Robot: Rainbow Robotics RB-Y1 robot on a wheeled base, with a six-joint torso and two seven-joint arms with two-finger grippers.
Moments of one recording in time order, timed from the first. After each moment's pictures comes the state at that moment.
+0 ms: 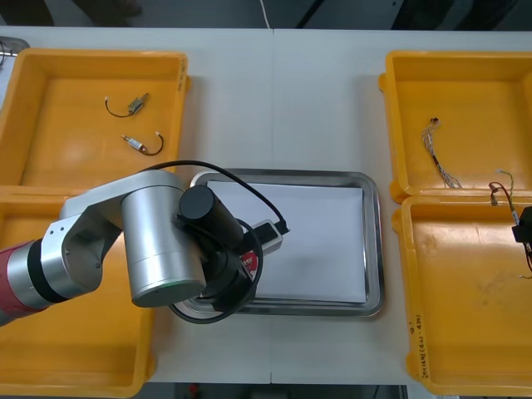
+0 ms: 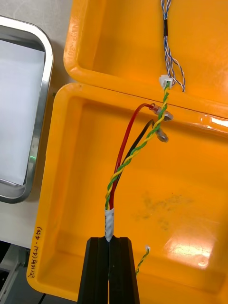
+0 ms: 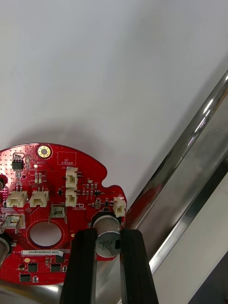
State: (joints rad) right arm -0.09 -0.82 -0.39 -2.46 -1.07 1.92 1.28; left arm -0.66 0.69 -0.93 -2.08 0.72 1.47 -1.28
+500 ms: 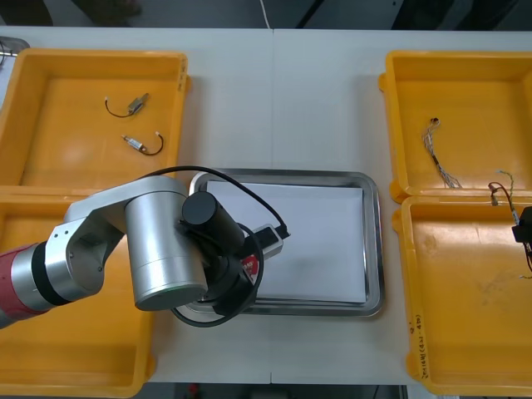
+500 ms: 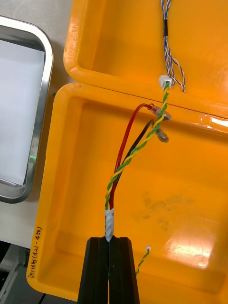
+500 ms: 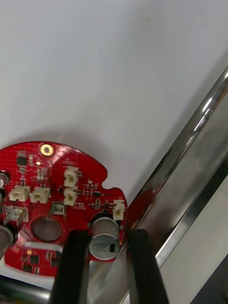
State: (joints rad) right arm -0.09 -0.82 -0.39 -2.46 -1.07 1.92 1.28; left arm -0.66 0.69 -0.95 -2.07 0.72 1.45 -1.28
